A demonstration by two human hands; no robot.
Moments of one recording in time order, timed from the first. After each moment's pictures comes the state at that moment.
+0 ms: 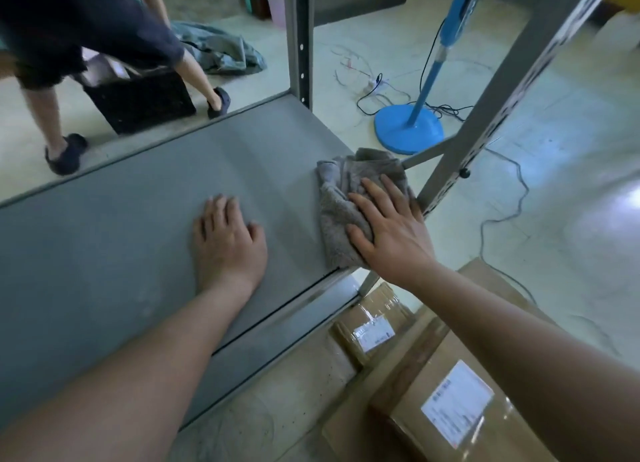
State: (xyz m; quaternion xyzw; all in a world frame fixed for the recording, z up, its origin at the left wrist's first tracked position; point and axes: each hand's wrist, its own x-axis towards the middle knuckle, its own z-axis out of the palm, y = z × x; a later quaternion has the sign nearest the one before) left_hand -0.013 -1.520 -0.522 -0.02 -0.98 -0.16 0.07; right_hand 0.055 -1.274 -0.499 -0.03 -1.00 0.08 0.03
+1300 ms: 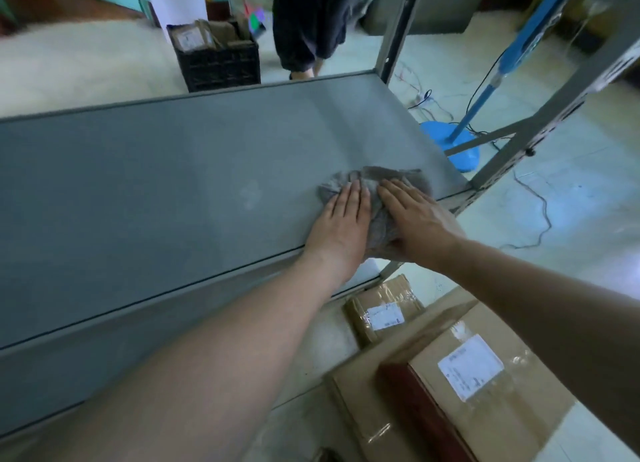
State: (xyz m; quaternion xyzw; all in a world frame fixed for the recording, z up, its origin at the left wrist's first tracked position) left_hand 0.099 -1.522 -0.515 -0.26 -0.97 -0.01 -0.01; right_hand 0.108 -1.355 -0.473 0.17 -0.98 -0.08 -0.07
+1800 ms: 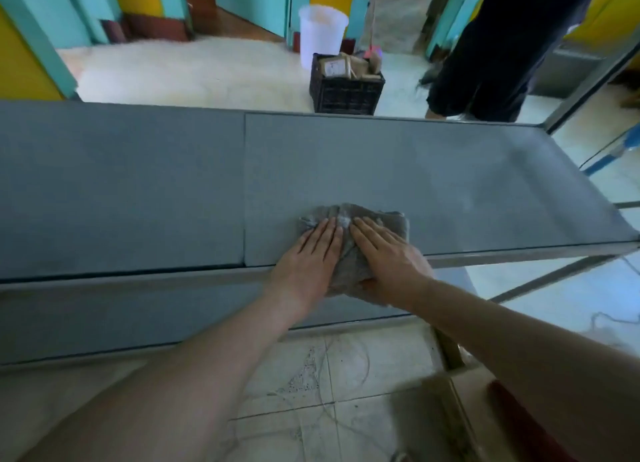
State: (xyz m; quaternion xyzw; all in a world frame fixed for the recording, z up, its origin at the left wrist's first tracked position) left_hand 0.248 -1.951 -0.517 -0.18 -0.98 0.02 0.02; right_hand 0.212 -1.768 -0.470 0.31 -0.95 0.00 -0.09
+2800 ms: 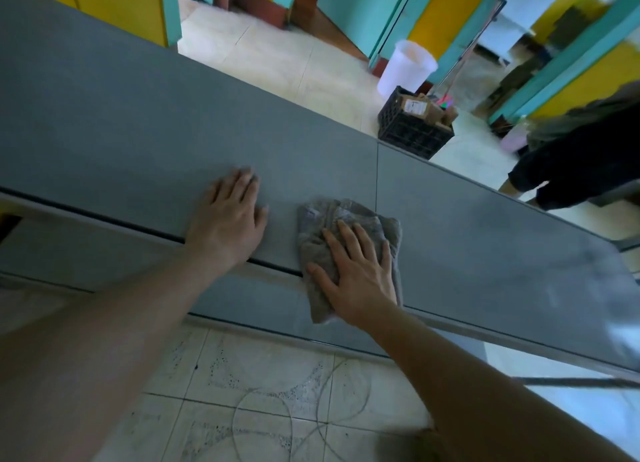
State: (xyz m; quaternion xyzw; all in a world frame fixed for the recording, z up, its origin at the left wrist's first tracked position) left_hand 0.286 -2.270 -0.519 0.16 -0.98 -0.15 0.04; right_hand 0.251 -2.029 -0.483 0.30 -0.95 -0.05 -0.09
